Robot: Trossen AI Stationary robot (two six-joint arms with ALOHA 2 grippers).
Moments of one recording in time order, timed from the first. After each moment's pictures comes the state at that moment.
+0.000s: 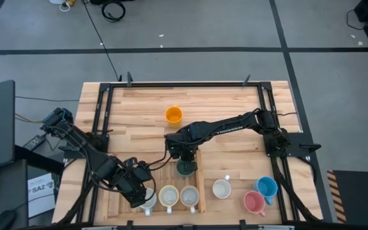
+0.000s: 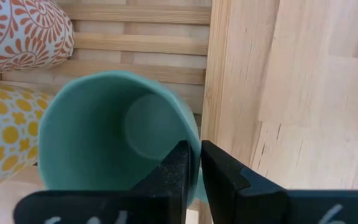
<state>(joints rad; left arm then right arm) -0.70 1.54 1.35 -0.98 -0.21 -1.00 0.13 2.15 1.90 -1.05 -0.15 0.04</state>
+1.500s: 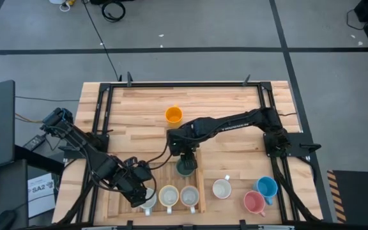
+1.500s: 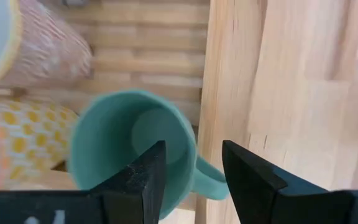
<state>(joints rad) -0.70 1.54 1.35 -0.98 -0.21 -1.00 0.12 2.09 1.90 -1.02 -0.15 0.03</state>
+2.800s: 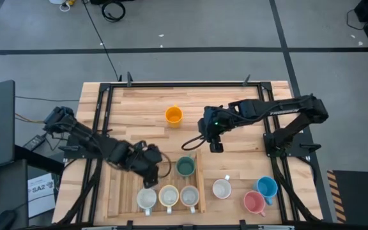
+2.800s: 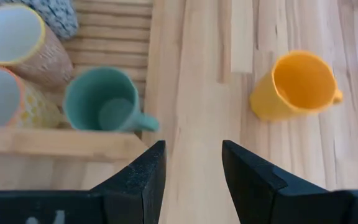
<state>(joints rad) -0.50 1.54 1.35 -0.98 -0.28 -0.82 0.08 1.52 1.47 -0.87 0.03 -0.03</state>
